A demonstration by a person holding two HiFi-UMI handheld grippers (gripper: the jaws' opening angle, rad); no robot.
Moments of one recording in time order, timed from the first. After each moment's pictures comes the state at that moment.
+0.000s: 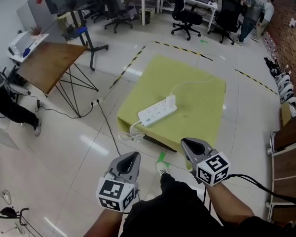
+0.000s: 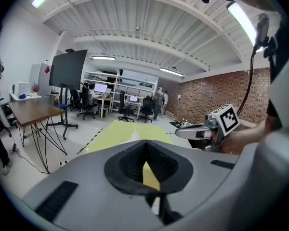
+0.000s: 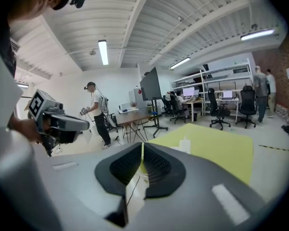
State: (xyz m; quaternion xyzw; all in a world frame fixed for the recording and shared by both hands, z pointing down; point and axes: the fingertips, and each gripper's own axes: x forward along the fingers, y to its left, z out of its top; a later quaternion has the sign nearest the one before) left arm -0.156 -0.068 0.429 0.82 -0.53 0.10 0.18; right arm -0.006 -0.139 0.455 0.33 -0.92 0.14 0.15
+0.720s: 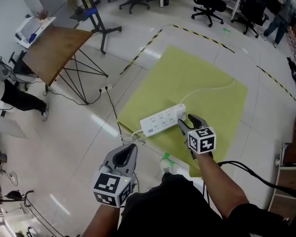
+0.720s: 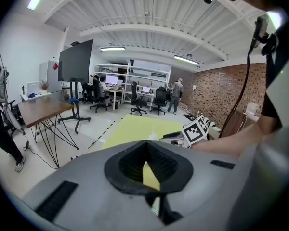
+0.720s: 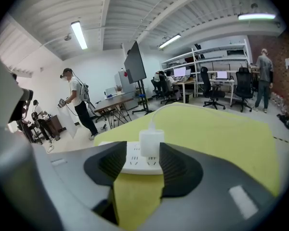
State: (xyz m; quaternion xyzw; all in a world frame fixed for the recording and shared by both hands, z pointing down) left arm -0.171 -0.200 0.457 0.76 -0.58 0.15 0.23; right arm -0.021 -0.366 0.608 0.35 -0.88 0.21 0.23
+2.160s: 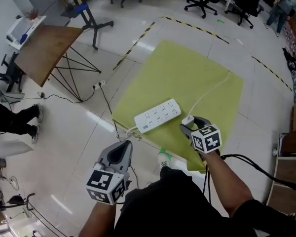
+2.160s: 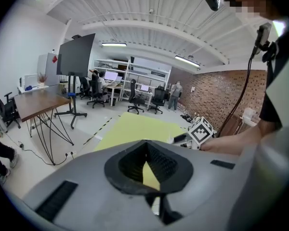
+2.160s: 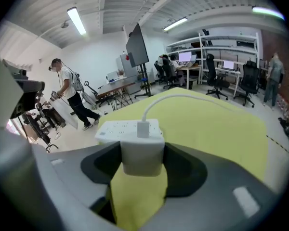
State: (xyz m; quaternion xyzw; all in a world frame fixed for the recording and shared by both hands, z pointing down) left arm -0.174 -0.212 0.469 0.77 -0.57 0.14 0.25; right arm 0.016 -0.340 0.629 0.31 -0.86 0.24 0.33
